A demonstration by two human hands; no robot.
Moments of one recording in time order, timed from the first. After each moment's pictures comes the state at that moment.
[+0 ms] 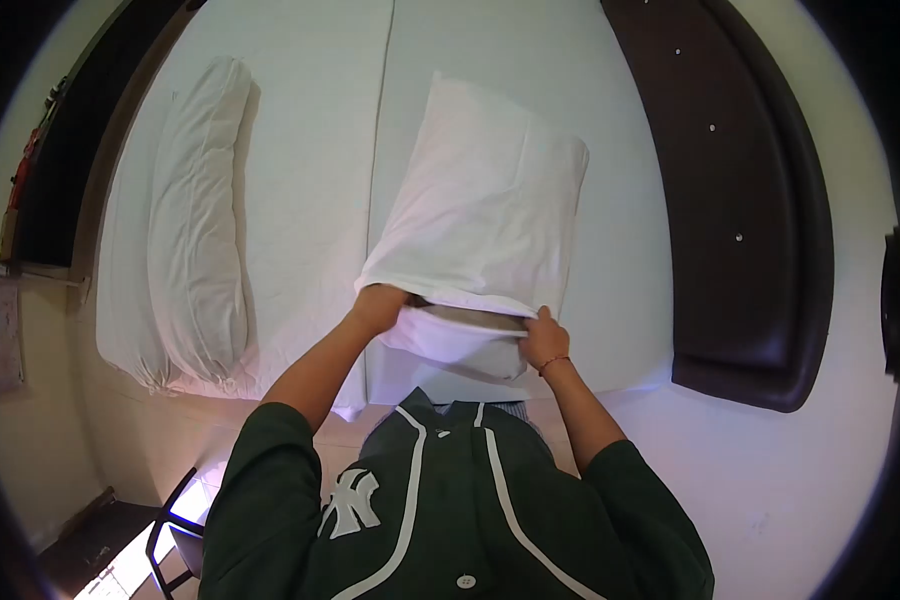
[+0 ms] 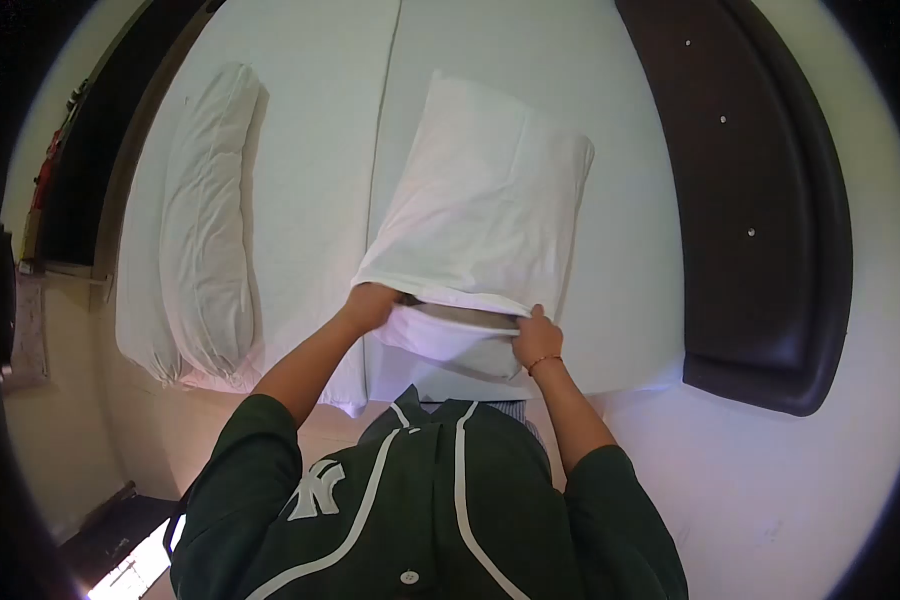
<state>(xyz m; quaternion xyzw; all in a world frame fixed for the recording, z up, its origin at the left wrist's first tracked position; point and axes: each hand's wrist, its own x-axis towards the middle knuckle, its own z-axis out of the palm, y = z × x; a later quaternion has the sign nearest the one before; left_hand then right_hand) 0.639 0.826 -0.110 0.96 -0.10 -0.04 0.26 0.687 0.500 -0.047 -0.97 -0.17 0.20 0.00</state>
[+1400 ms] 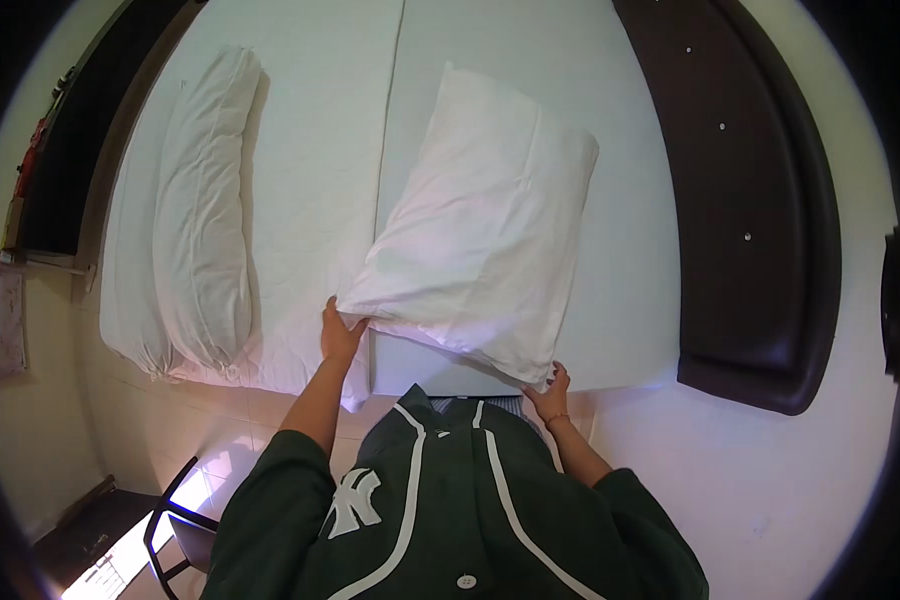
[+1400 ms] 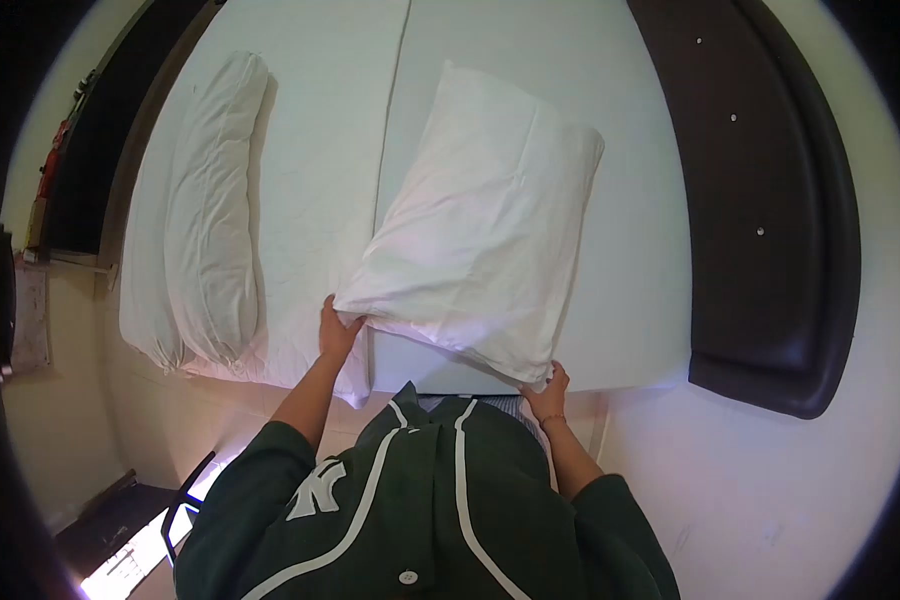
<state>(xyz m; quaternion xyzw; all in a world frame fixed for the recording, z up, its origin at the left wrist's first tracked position) 0.526 0.844 -0.159 0.90 0.34 0.08 0.28 0.564 0.402 -0.133 -0.93 0.02 0.14 0.33</state>
